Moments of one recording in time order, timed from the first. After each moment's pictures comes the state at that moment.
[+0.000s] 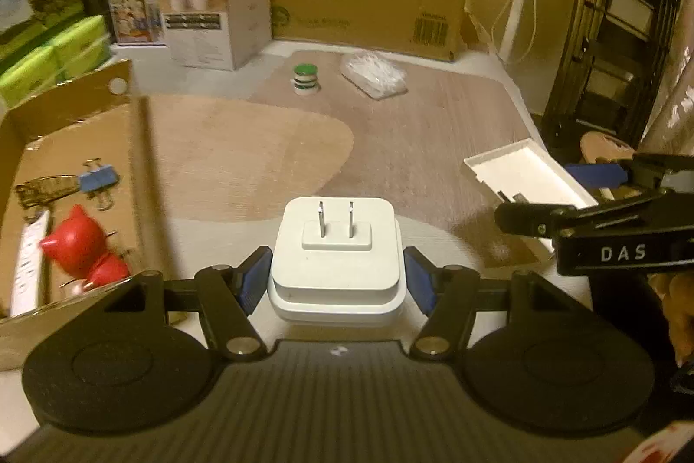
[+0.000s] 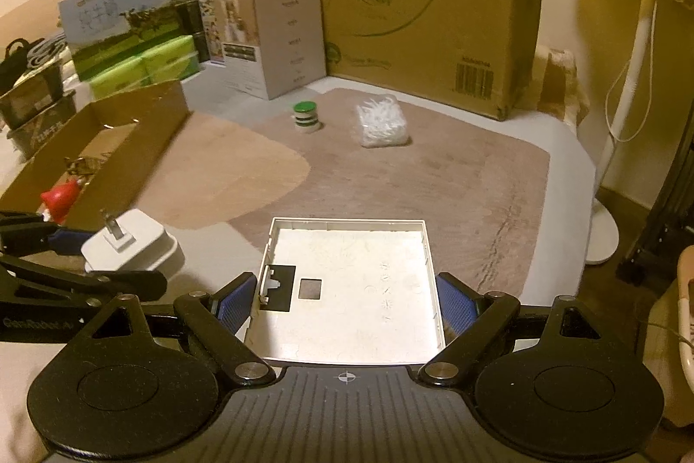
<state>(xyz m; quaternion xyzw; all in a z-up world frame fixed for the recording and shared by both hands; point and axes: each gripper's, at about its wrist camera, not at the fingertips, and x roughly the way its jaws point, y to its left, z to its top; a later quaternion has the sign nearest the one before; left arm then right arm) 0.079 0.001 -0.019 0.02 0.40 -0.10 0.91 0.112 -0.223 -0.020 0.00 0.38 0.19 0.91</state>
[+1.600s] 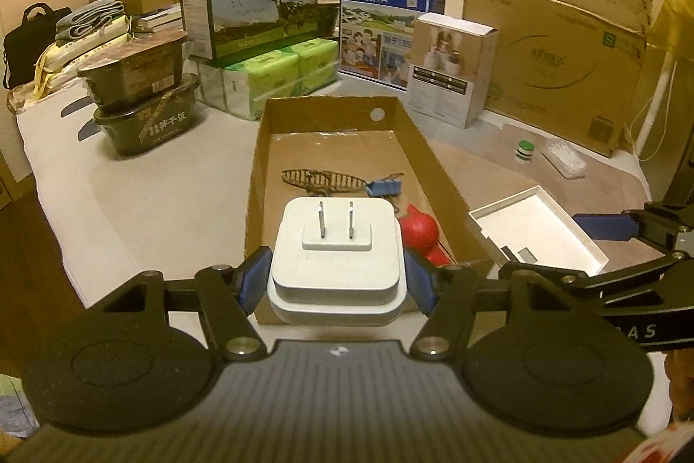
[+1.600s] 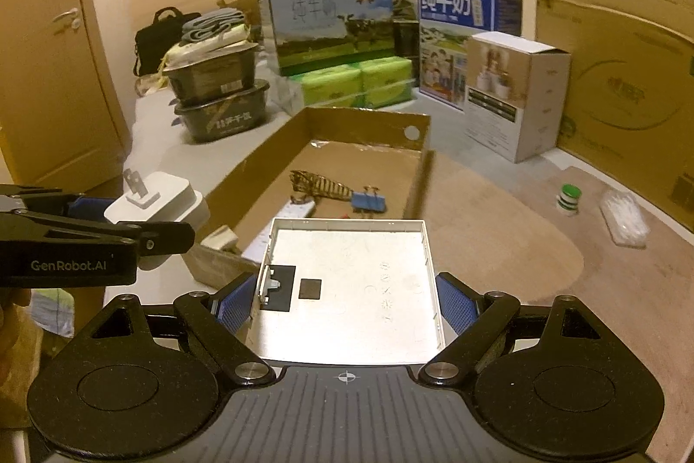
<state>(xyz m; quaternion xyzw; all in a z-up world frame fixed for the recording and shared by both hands) -0.013 0.191 0.048 -0.04 0.34 0.09 0.94 0.062 -0.018 0.029 -0.04 0.33 0.37 0.87</state>
